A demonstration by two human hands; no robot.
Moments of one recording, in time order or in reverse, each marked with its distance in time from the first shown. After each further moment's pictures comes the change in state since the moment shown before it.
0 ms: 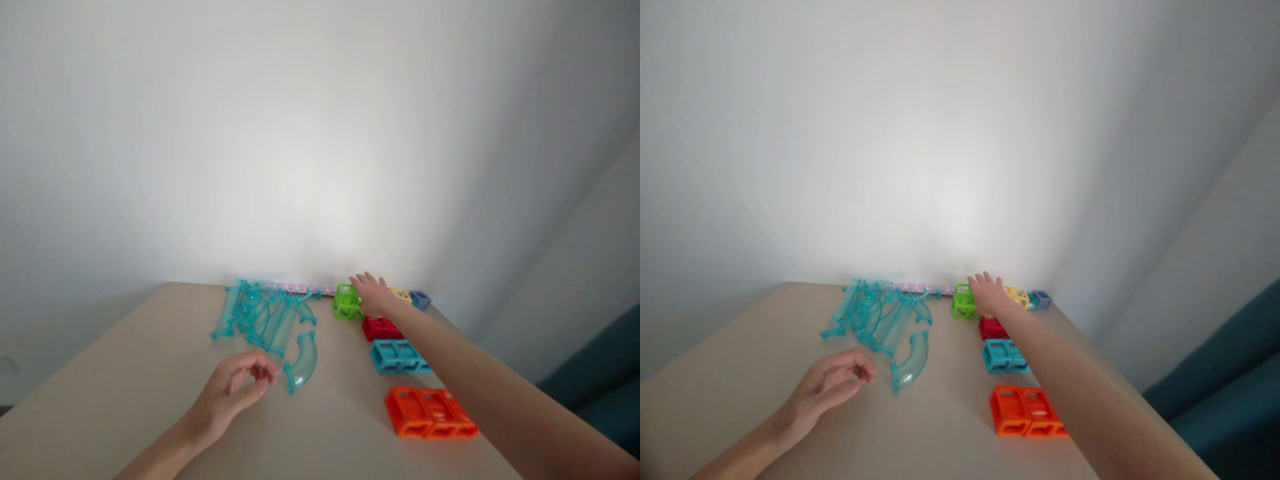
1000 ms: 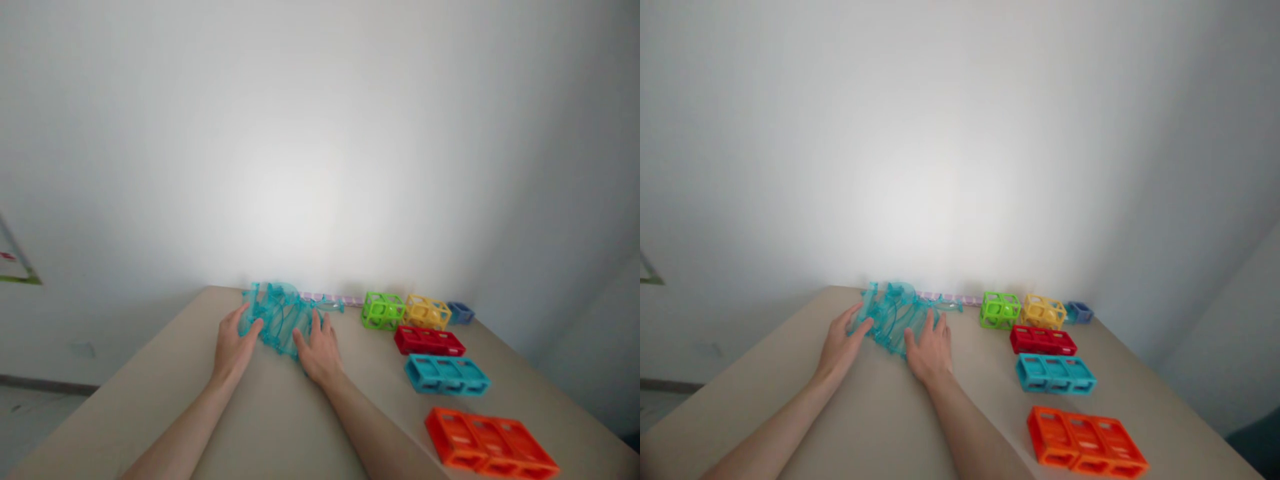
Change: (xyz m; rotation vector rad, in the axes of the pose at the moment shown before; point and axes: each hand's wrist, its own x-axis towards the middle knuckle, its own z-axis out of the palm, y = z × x) left_hand 0.040 -0.049 -0.072 0.564 0.887 -0.182; right_hand -0.008 -0.202 0.075 0.714 0.162 0.198
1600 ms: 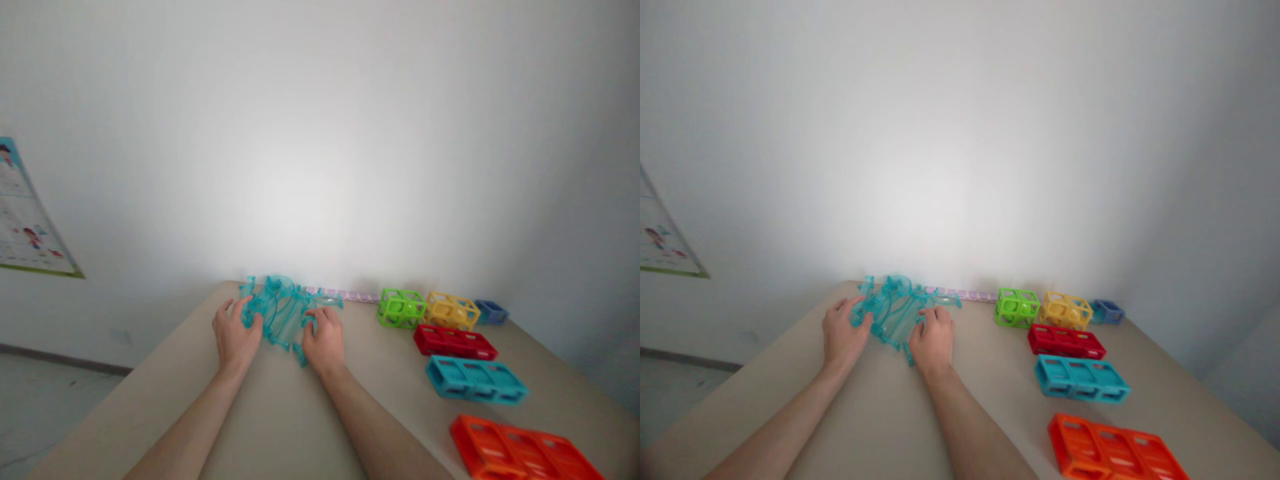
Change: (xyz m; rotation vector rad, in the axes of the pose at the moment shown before) left_hand 0.009 -0.004 -0.014 0.321 0.276 0.207; right_hand 0.005 -0.020 0.009 0.208 0.257 -0.251
